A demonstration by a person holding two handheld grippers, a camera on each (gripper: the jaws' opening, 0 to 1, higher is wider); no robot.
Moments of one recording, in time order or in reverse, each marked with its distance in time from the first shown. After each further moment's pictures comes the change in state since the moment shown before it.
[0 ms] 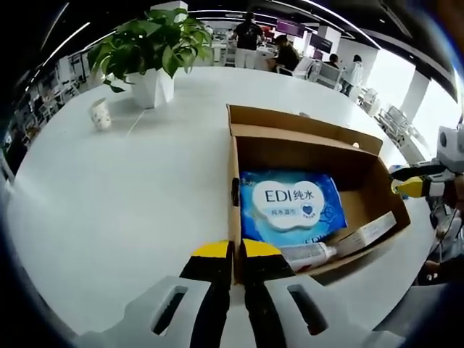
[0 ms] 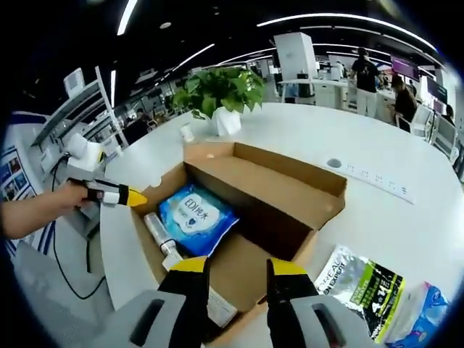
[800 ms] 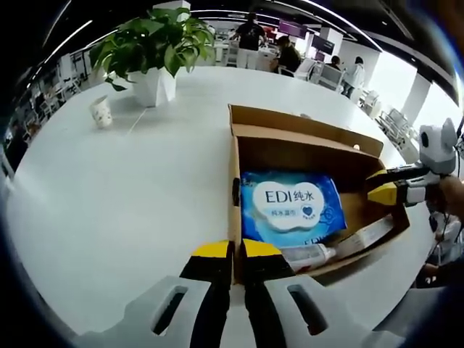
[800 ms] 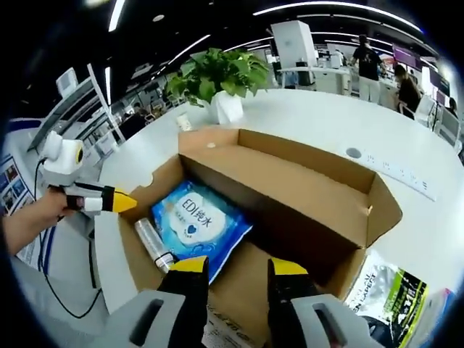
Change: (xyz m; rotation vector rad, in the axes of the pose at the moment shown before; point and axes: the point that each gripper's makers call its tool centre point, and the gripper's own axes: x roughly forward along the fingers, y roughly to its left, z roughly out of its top) left arm 0.012 0.011 0.003 -0.018 -0.001 0.000; right arm 0.047 0.019 0.011 0.021 0.043 0.021
